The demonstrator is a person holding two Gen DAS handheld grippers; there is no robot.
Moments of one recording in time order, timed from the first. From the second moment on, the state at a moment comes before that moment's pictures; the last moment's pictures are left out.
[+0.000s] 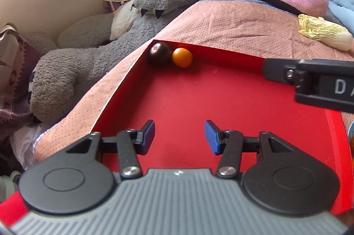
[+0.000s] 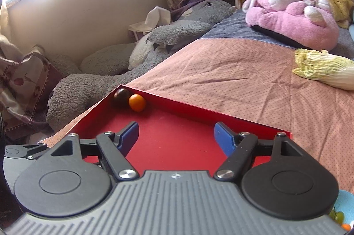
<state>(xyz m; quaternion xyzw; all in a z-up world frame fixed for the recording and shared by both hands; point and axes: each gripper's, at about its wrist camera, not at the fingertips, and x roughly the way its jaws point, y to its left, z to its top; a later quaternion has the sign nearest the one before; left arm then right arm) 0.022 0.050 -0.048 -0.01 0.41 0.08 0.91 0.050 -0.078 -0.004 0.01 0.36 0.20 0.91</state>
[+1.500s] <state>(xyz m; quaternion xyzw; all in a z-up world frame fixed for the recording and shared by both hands) 0.091 0.042 -0.060 0.03 0.42 0.18 0.89 0.099 -0.076 -0.032 0.05 0.38 0.23 0.89</state>
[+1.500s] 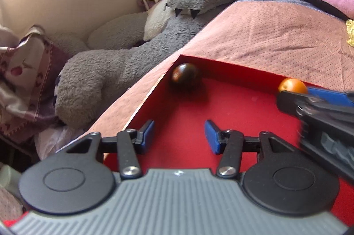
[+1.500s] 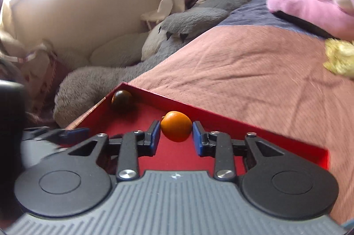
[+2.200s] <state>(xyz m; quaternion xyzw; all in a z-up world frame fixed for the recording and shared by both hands) 0.148 0.053 -0.067 -0.03 0.41 0.20 0.89 0.046 -0.122 -0.028 0.09 0.40 0.23 0.88</state>
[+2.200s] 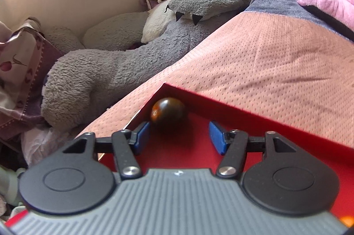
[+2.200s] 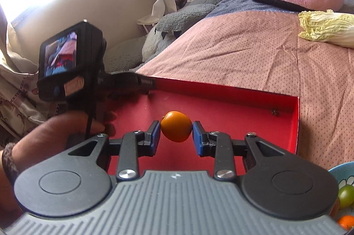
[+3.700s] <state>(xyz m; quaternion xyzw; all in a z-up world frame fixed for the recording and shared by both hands) 0.033 -0.004 -0.058 0.02 0.41 0.09 0.91 -0.052 -0.159 -0.014 0.10 0.38 0.20 0.90</state>
